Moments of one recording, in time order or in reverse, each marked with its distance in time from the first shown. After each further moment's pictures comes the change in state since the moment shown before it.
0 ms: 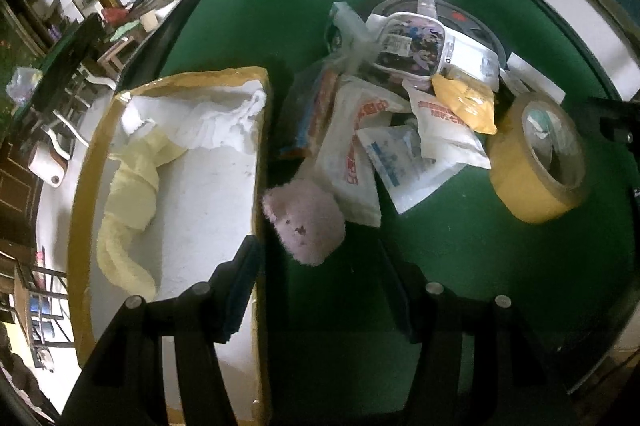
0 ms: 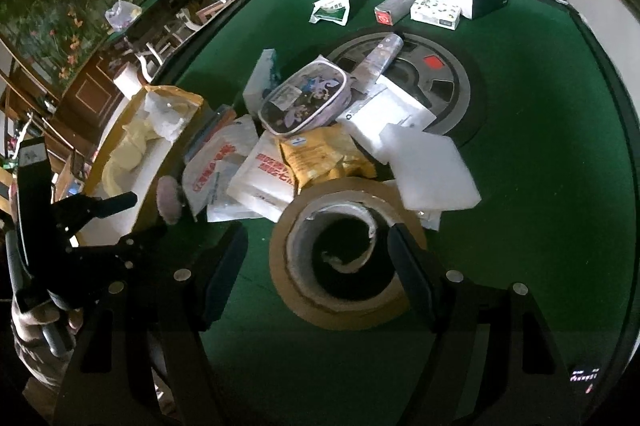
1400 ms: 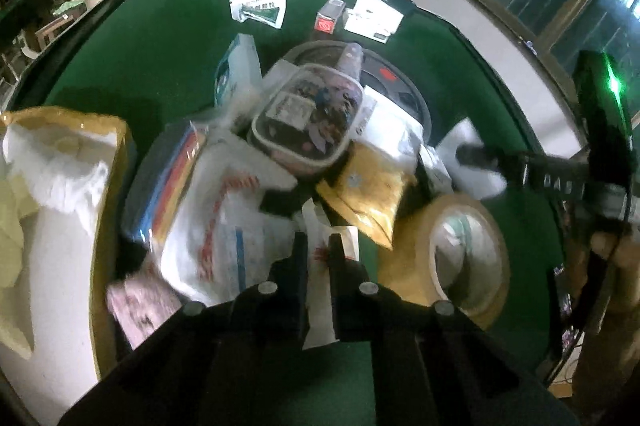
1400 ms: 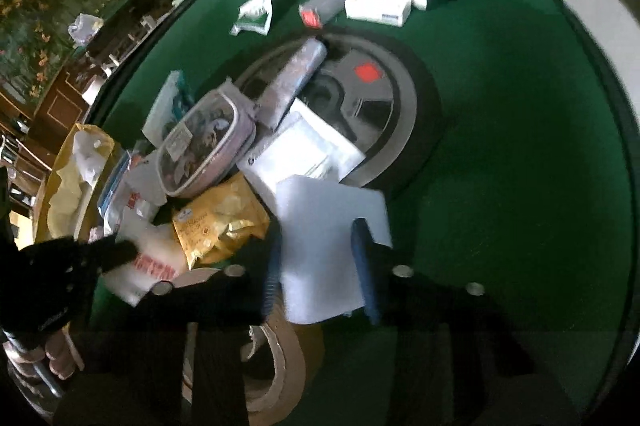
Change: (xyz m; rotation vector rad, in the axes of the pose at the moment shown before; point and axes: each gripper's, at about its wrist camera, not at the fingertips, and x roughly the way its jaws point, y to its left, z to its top) left arm 0.024 -0.030 0.047 -0.123 -0.102 -0.373; right arm 0.048 -0.074 0.048 0.064 0.017 -0.083
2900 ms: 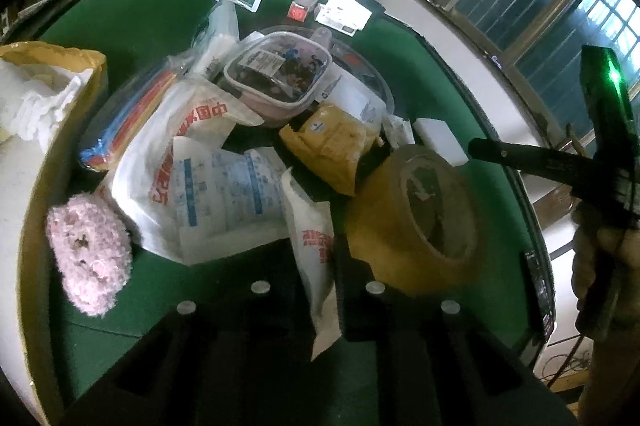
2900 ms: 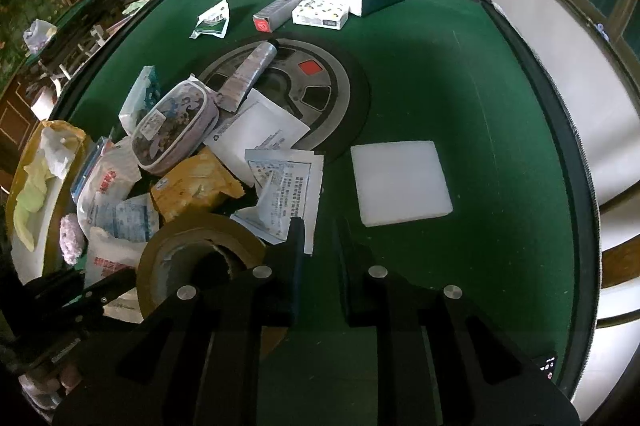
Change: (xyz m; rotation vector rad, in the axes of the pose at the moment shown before) left arm 0.004 0.006 -0.045 -0.025 -0.068 -0.158; right arm -0.042 0.013 -0.039 0.054 -0.047 -0.238
